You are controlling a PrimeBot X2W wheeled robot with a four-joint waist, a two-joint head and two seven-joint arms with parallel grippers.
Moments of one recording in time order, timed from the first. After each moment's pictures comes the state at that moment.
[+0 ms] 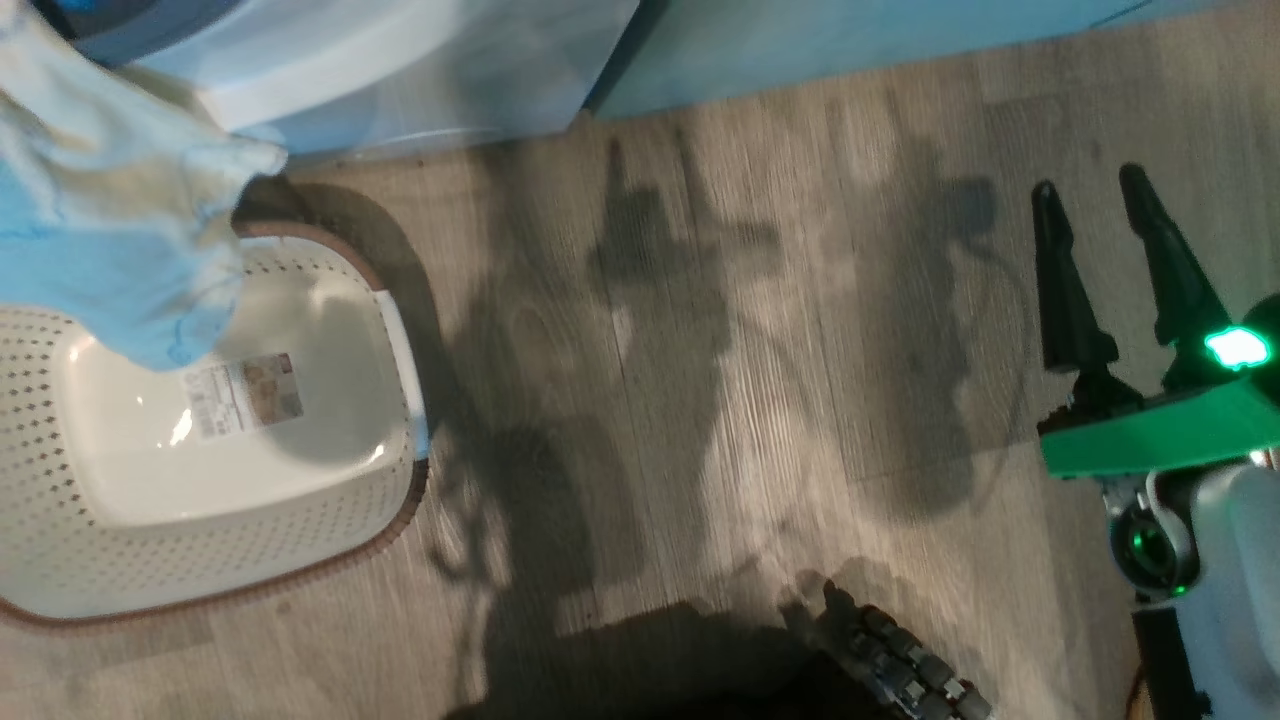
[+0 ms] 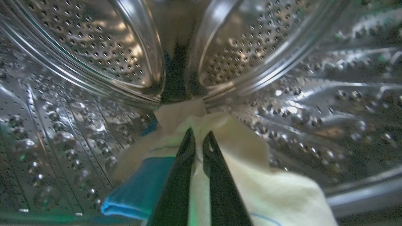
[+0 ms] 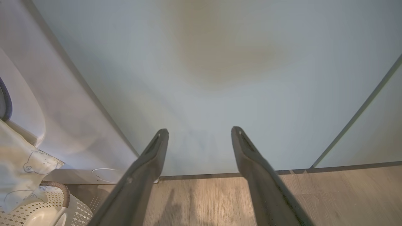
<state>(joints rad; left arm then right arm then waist) -1.46 0.60 -0.49 0.98 -0.71 -0.13 -0.04 -0.38 -0.05 0.11 0.14 0.28 0.13 -0.26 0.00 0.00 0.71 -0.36</state>
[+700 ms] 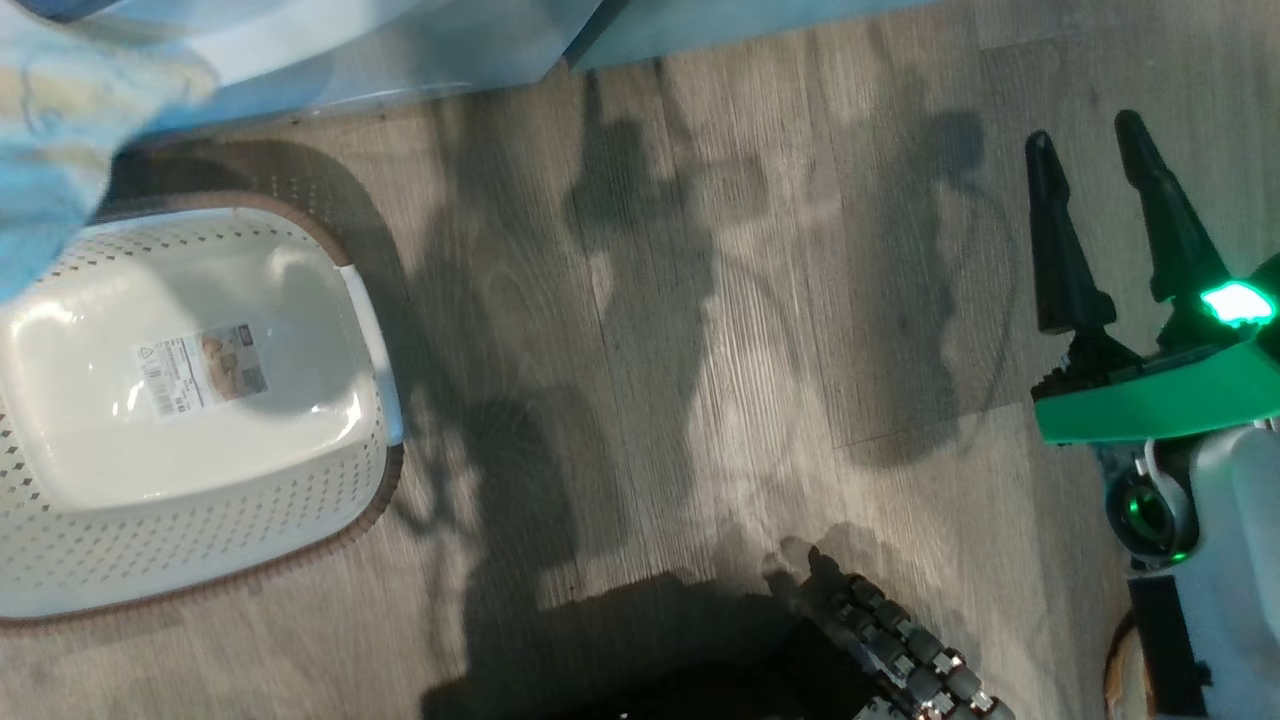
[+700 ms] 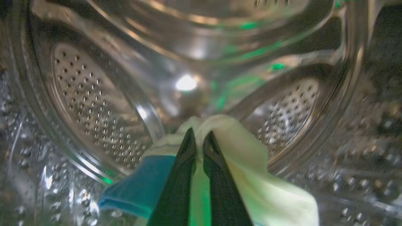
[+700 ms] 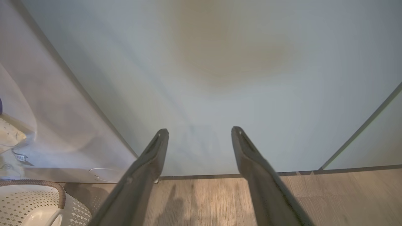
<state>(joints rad) -1.66 0.59 -0.34 0.90 -0.58 -0.06 -0.26 -0.44 -0.05 0.14 0.13 0.31 0.13 -0.26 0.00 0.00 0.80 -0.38</state>
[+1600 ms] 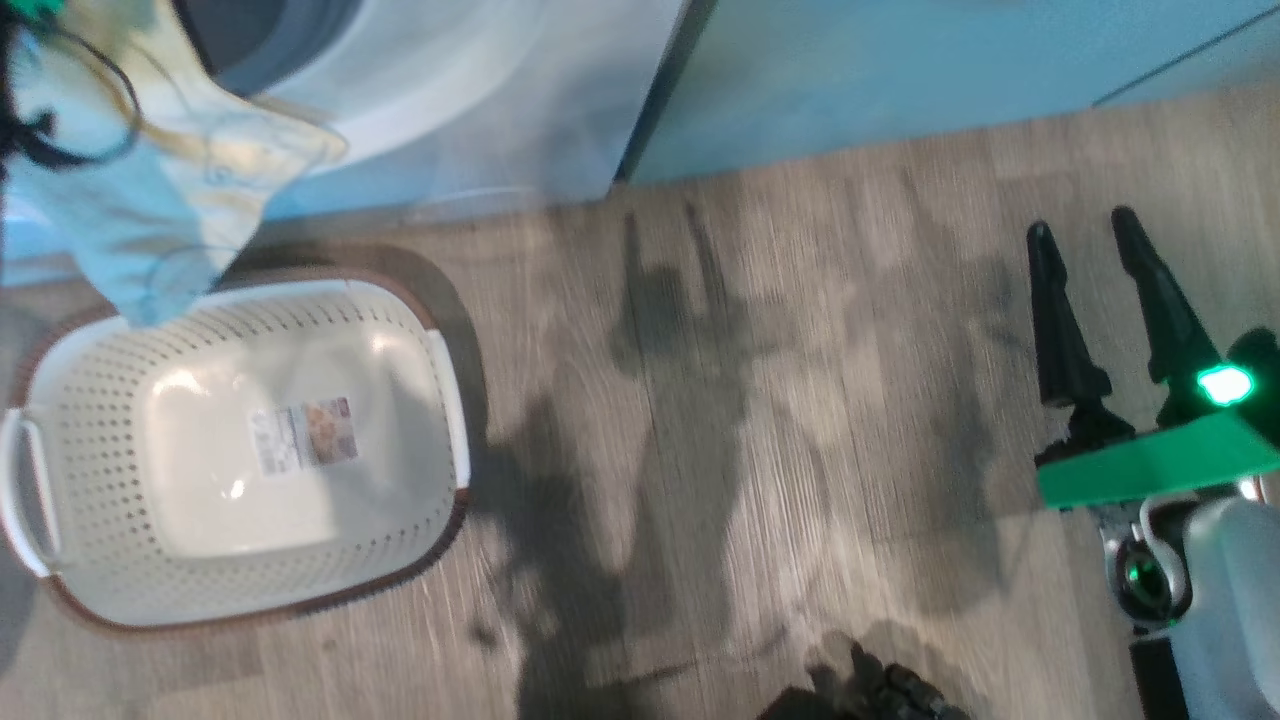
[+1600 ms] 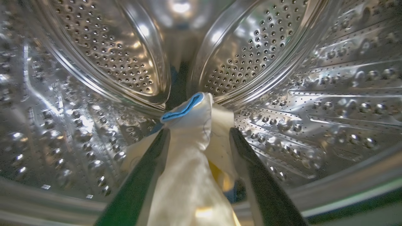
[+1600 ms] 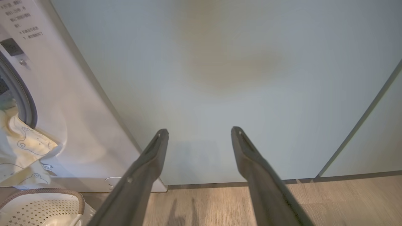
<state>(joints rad) -1.35 0.45 -0.37 1.14 -0.60 -0.13 -0.26 -0.35 -0.05 0.10 0.16 0.27 0.13 -0.26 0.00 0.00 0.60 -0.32</state>
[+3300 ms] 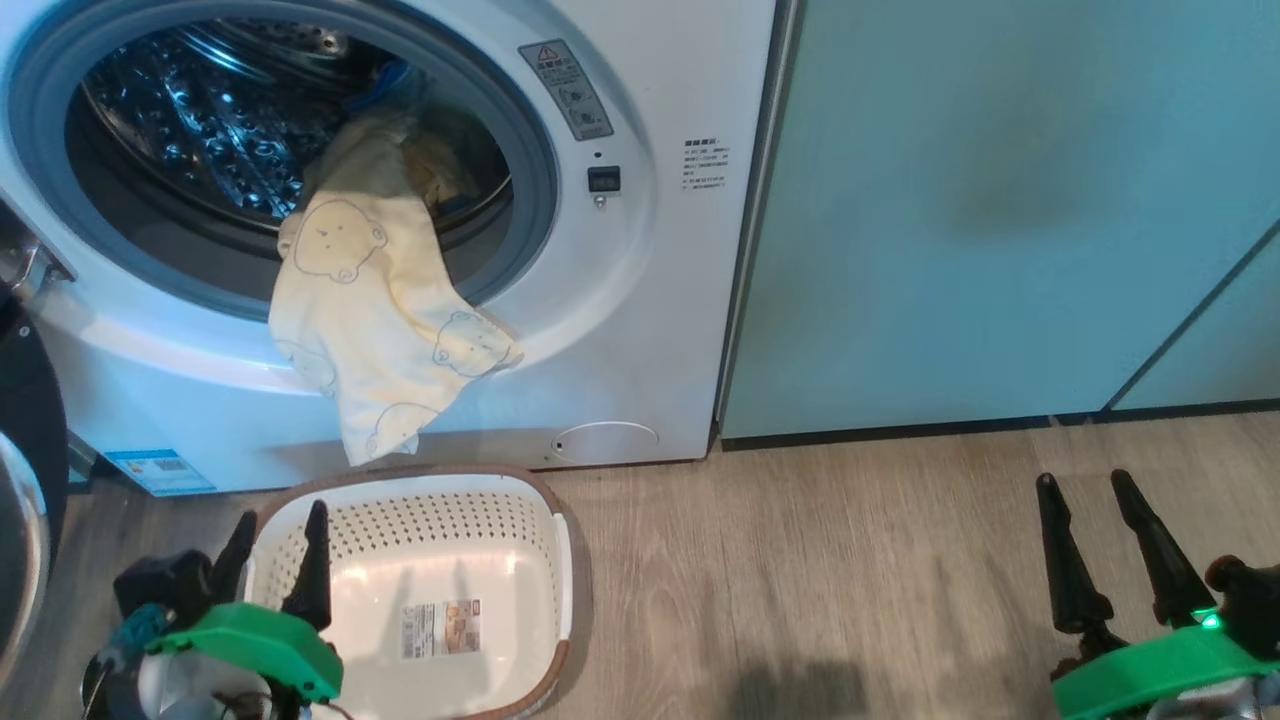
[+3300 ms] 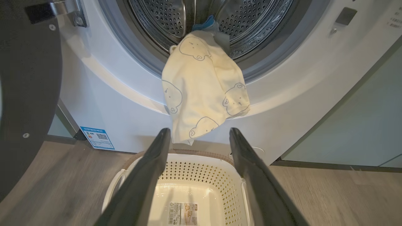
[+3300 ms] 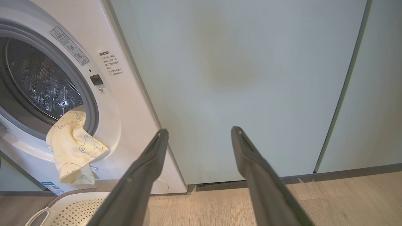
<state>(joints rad) -0.06 0.15 0.12 0.44 -0.32 -0.13 -0.26 -0.01 -0.08 0.05 0.19 0.27 0.13 -0.26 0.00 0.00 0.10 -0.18</state>
